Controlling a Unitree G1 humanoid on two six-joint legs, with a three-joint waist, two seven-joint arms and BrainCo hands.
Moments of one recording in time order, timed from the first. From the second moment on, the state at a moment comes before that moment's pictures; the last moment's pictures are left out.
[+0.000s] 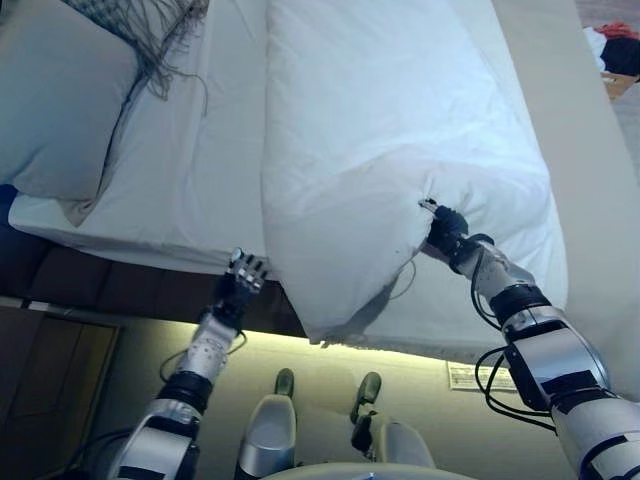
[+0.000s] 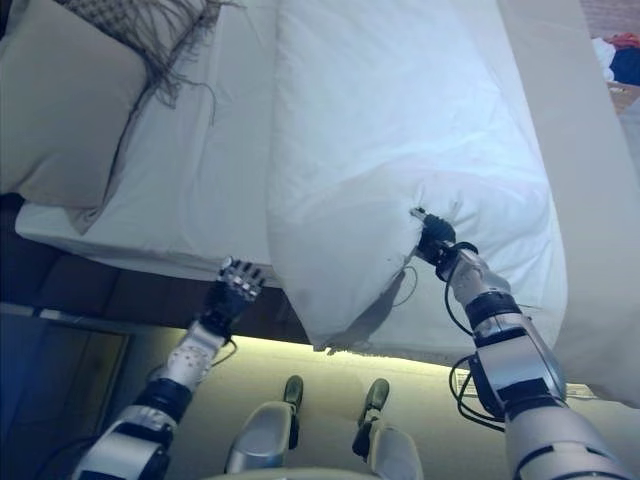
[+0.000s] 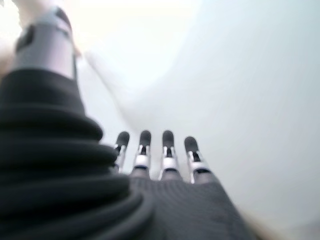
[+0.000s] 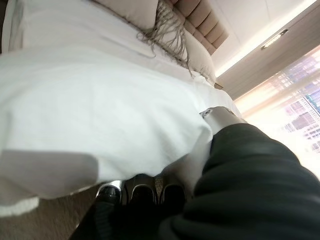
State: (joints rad) left arm -0.32 0.21 -0.23 0.74 -1.44 0.06 -0.10; right arm -0.82 -0.43 0.26 1.04 1.10 0.16 0.24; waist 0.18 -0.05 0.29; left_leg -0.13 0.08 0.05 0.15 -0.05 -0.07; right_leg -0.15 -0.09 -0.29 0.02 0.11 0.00
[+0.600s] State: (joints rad) left arm -0.31 0.19 -0.26 0.91 -1.90 0.45 0.15; right arm -0.92 -0.32 0.31 1.01 1.21 0.10 0.21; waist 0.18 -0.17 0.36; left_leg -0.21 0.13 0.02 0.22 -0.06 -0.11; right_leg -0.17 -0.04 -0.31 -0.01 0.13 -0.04
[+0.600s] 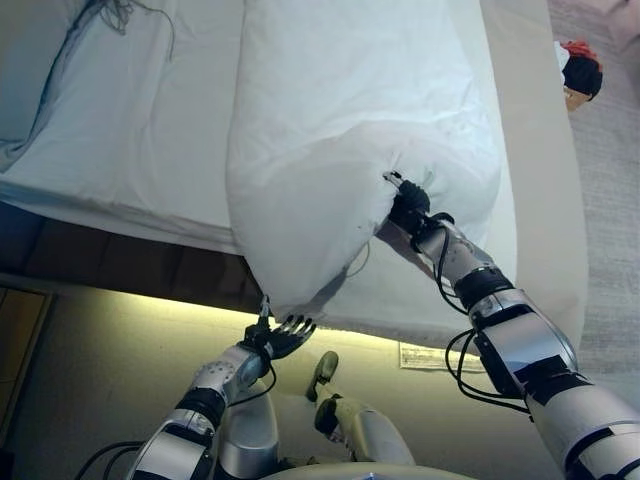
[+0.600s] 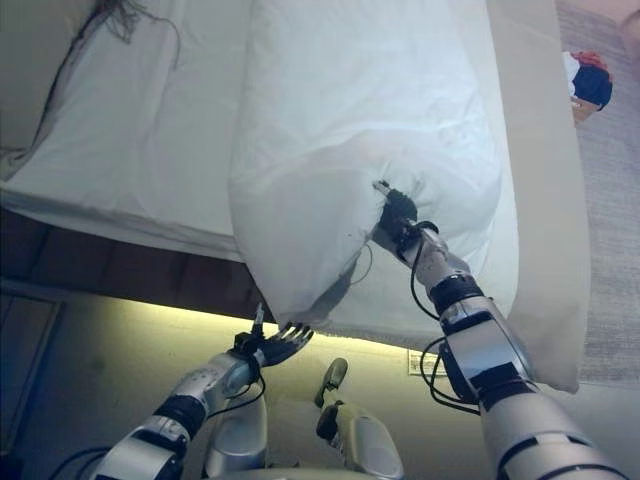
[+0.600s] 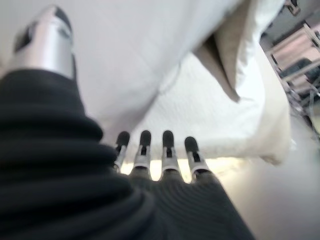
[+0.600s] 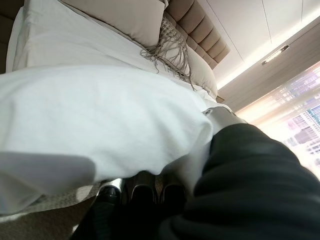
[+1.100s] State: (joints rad) left arm -0.38 0.16 -0.32 0.91 -1.92 0.44 0.08; right arm -0.92 -0.20 0.34 0.83 1.35 0.06 0.20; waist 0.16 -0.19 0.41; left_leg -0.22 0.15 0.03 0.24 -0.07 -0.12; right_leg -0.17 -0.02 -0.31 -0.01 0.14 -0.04
